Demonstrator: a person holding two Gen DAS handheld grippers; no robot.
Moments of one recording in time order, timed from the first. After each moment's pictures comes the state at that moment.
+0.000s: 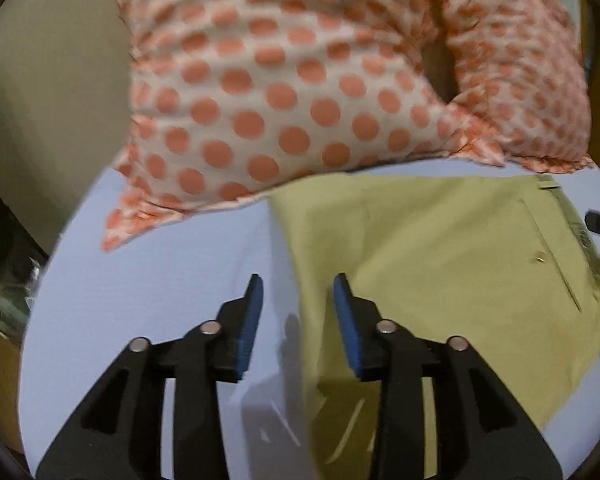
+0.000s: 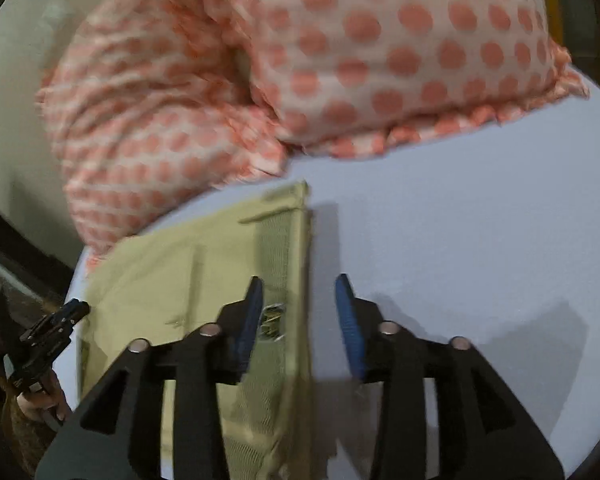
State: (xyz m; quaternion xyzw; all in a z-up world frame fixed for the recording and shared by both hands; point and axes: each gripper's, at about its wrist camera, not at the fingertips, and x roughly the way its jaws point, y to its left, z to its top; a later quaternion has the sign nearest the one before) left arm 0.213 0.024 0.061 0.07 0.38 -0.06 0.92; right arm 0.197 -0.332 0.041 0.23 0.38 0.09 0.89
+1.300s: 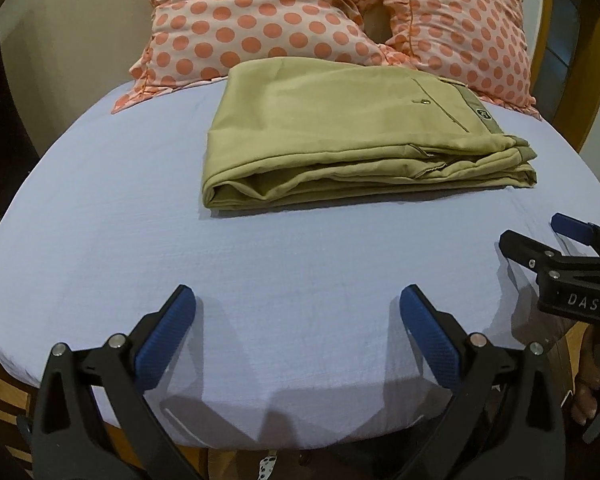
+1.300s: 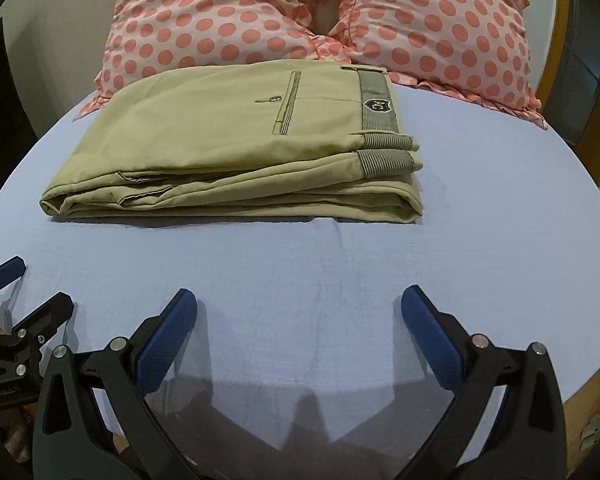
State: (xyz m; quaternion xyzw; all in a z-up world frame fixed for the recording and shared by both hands) left arm 0.039 -0.008 0.005 0.03 0.42 -0.07 0.90; right arm 0.050 -0.216 -0.008 0.01 0.41 0.00 0.91
